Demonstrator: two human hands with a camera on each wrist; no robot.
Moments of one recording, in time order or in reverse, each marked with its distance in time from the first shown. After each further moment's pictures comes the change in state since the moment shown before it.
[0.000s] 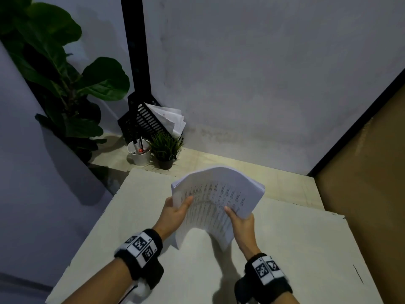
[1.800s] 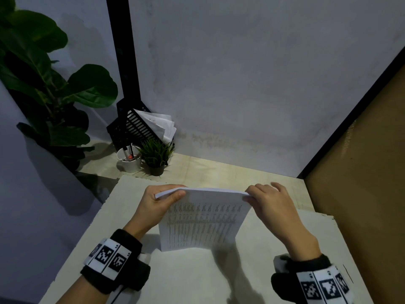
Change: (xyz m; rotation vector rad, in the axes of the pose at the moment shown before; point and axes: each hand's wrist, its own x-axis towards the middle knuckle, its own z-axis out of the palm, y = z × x) left_hand 0.007 0.046 -0.021 0.173 -0.082 0.281; right_hand 0.009 -0.121 -0.052 -1.464 -0.133 -0.800
